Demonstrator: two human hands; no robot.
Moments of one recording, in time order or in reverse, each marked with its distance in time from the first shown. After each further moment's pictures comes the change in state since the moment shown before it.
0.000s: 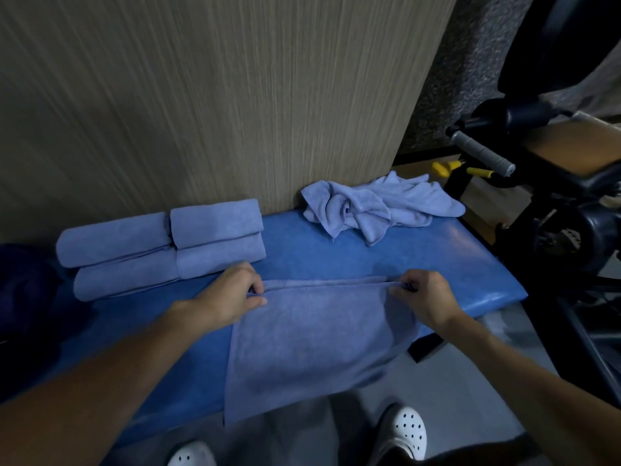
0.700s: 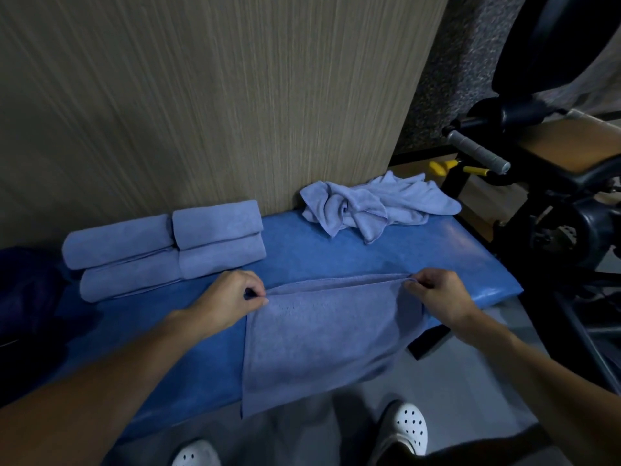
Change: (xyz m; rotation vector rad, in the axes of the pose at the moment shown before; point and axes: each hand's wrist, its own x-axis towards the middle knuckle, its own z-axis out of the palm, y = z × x) left_hand -0.011 -0.003 0.004 -0.158 0.071 0.067; right_hand -0.010 0.004 -0.020 0.192 0.015 0.157
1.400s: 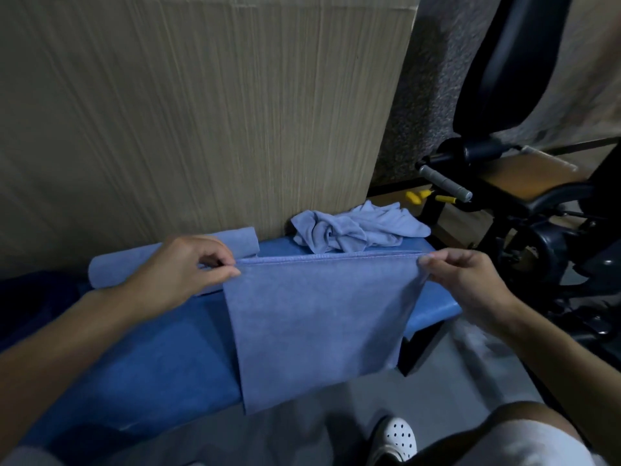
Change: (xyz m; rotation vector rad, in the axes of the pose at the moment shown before) left_hand -0.064 0.109 -0.132 0.001 0.248 0.226; right_hand -0.068 -0.077 -0.089 0.512 0.046 -0.155
